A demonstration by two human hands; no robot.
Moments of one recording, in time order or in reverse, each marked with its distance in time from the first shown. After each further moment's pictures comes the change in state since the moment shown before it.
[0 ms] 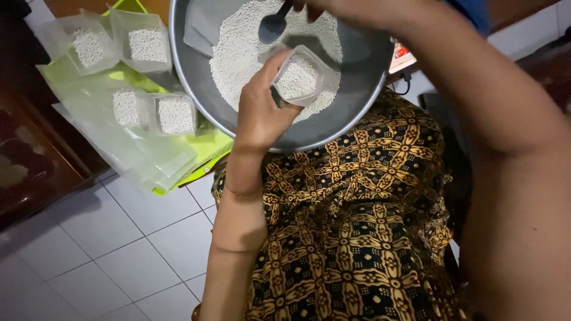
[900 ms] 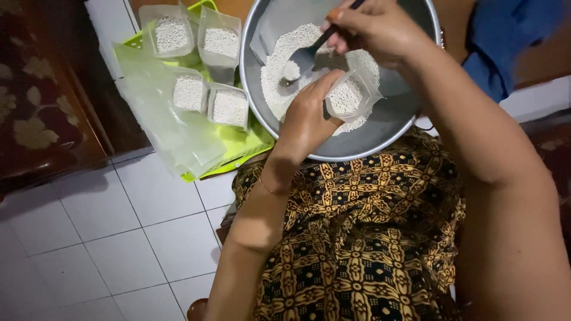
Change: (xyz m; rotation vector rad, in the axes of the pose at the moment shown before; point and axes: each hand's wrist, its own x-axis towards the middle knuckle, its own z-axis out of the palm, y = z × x) left_hand -0.010 0.008 -0.010 0.108 -0.023 0.027; right_hand 0.033 -0.022 0.027 0.679 0.003 -0.094
